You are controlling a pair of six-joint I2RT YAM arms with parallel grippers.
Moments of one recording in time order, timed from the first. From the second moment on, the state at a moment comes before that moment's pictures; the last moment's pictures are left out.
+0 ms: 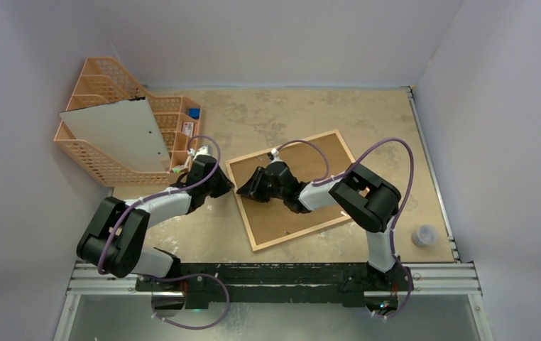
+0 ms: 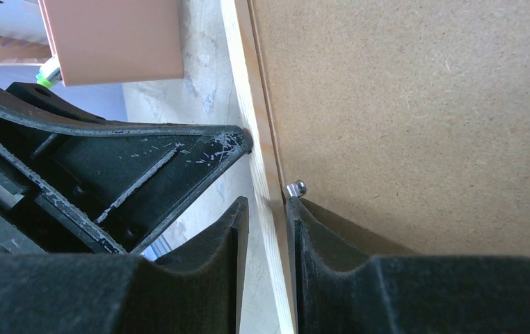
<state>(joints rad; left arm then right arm) -0.41 1.41 0.54 0.11 -0.01 -0.80 0.87 1.97 0.91 0.54 -0.13 1.16</state>
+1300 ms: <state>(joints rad) -0.42 1.66 1.08 -0.07 -0.01 -0.41 0.63 1.08 0.63 -0.13 0.07 0.97</state>
